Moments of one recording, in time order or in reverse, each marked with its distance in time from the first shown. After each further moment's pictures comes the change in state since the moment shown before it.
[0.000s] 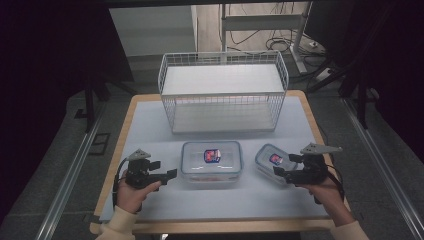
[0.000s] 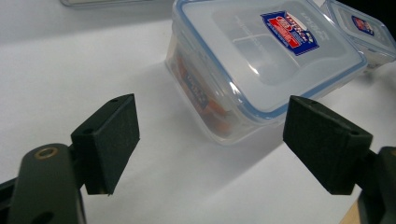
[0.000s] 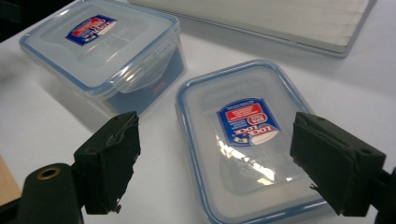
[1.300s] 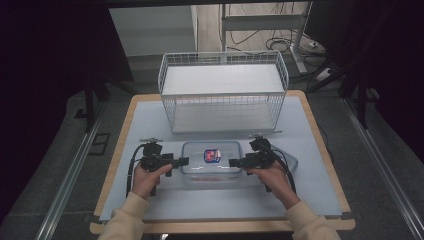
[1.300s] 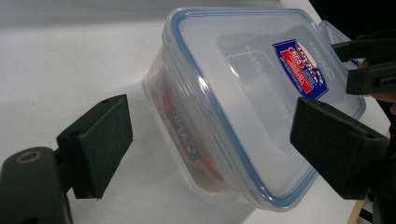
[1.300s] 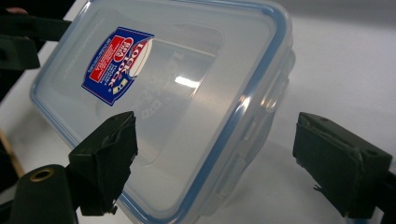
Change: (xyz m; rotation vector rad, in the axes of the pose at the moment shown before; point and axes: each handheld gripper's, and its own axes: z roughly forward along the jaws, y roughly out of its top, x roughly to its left) left arm 0.021 0.029 0.053 0.070 -0.139 -0.143; right arm 0.053 0.047 0.117 0.224 0.118 0.256
